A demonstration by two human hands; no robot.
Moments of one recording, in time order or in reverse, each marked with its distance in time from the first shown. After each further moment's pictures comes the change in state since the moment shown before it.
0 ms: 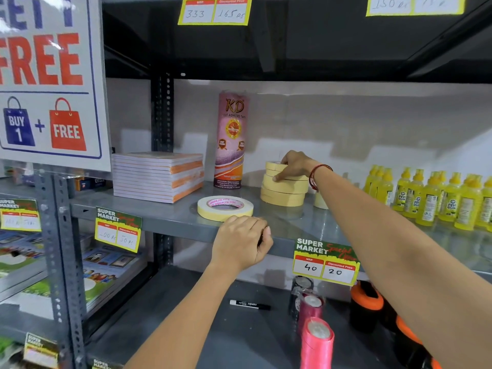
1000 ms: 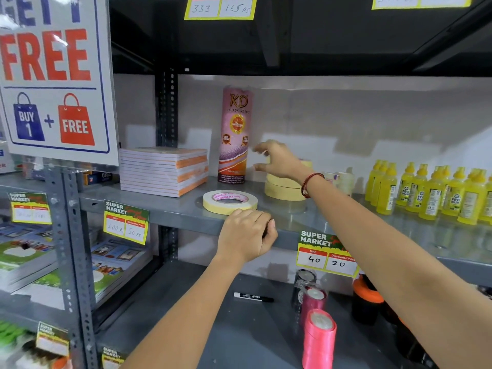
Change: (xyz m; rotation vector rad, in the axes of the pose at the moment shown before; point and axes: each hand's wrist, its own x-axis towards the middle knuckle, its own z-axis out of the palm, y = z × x) left_hand 0.001 0.001 -0.002 -0.002 -0.010 -0.011; right_hand -0.040 -0.055 0.018 0.006 0.243 -0.391
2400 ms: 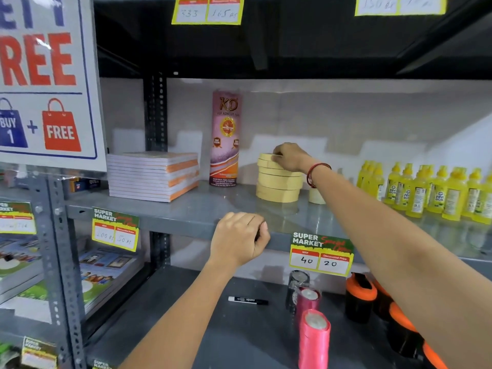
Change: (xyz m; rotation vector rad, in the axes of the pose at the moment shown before) left_hand -0.001 -0.001 0.002 -0.022 0.019 0.003; right_hand 0.010 0.051 -0.021 -0.171 -0.092 0.260
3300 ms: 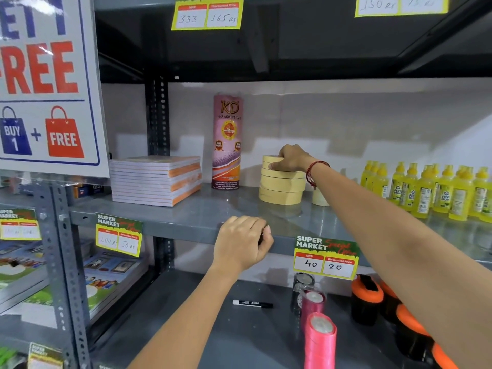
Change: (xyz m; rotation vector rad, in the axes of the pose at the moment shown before) left_hand 0.002 0.002 -0.006 -0.011 -0.075 -0.017; right_hand 0.011 0.003 0.003 0.073 -0.036 0.120
